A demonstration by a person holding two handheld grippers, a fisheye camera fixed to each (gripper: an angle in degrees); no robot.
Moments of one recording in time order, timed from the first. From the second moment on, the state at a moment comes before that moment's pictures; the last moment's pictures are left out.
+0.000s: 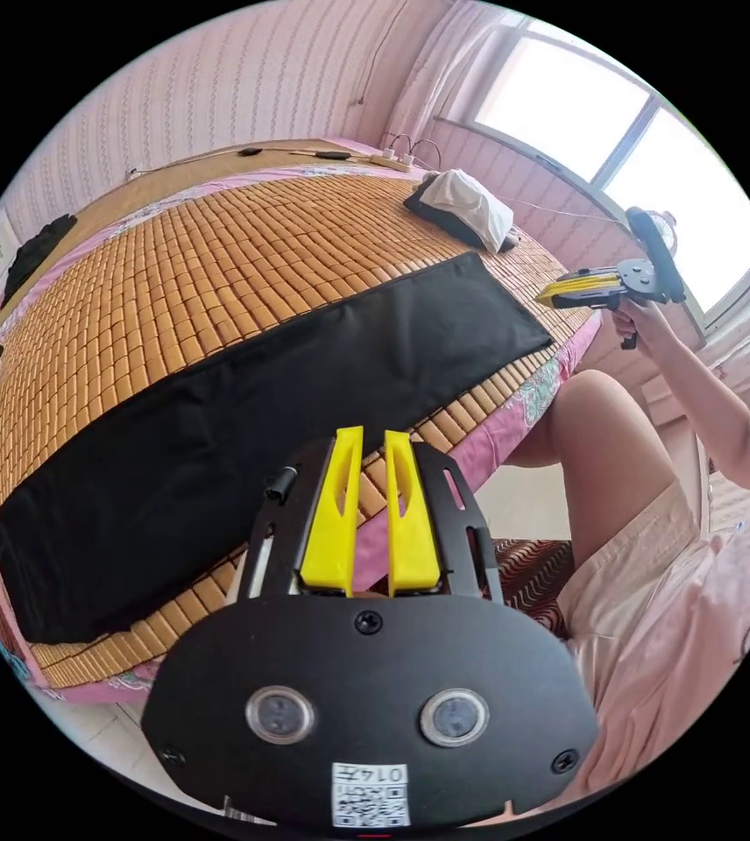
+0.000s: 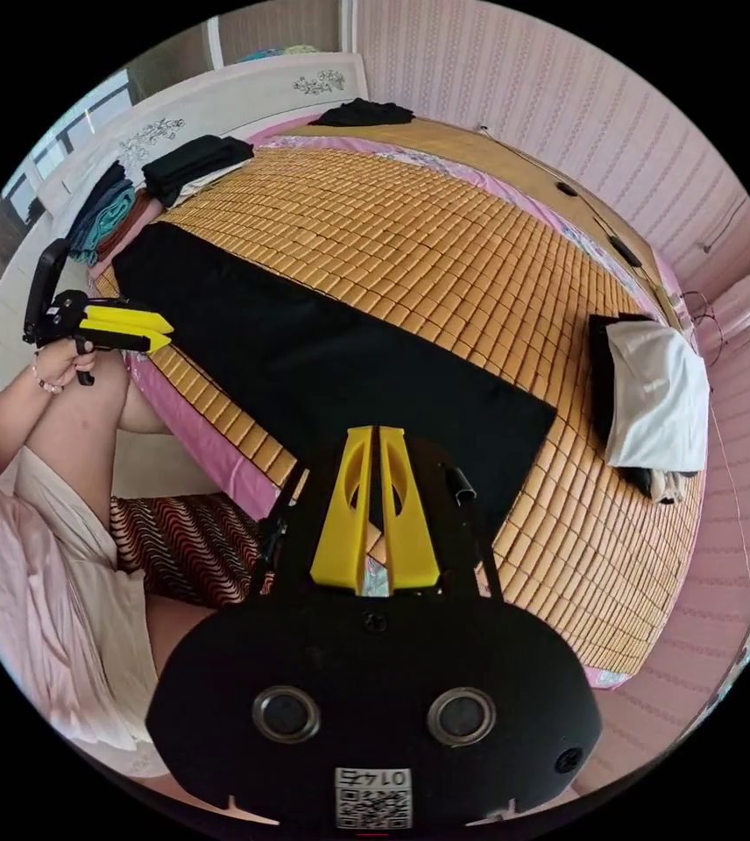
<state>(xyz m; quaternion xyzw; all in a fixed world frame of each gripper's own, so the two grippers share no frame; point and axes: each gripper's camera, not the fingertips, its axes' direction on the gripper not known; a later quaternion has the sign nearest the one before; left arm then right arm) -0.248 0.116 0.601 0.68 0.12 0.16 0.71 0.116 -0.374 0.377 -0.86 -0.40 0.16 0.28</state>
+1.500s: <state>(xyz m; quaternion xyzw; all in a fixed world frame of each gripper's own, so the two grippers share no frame) -0.152 0.113 0.637 0.70 0.10 0.27 0.66 0.233 -0.318 0.333 -0.92 -0.20 0.25 0.24</state>
